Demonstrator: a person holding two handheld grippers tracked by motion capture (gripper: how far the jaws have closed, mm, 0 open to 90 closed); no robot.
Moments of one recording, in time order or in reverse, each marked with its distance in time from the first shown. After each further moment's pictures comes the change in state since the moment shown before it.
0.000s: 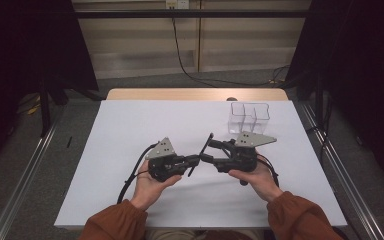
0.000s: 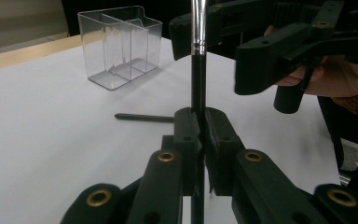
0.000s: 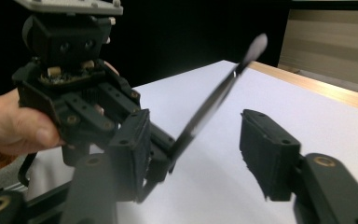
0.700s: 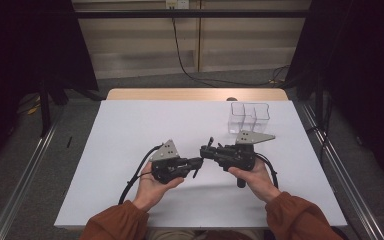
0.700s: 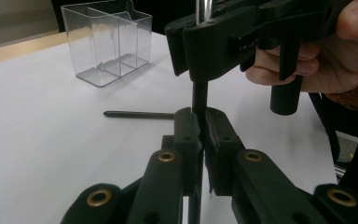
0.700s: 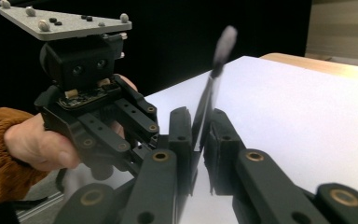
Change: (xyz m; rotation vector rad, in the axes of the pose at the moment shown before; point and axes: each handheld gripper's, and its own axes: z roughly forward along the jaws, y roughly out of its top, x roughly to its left) left arm -0.003 -0.002 0.006 0.007 -0.025 0.018; right arm -0.005 -0.004 0.004 -0.009 0.097 0.119
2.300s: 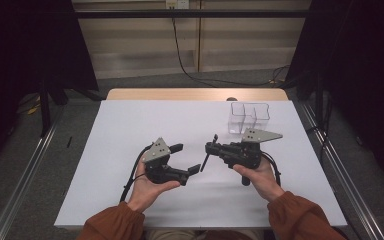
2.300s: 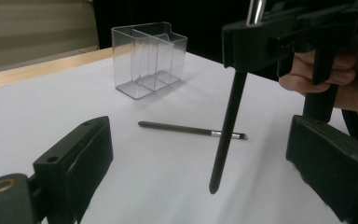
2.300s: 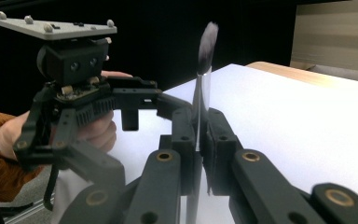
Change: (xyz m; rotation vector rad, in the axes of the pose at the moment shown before) left arm 0.002 0.001 -0.017 -0.089 0.141 -0.038; right arm -0.001 0.008 -0.013 -0.021 -0.047 -0.025
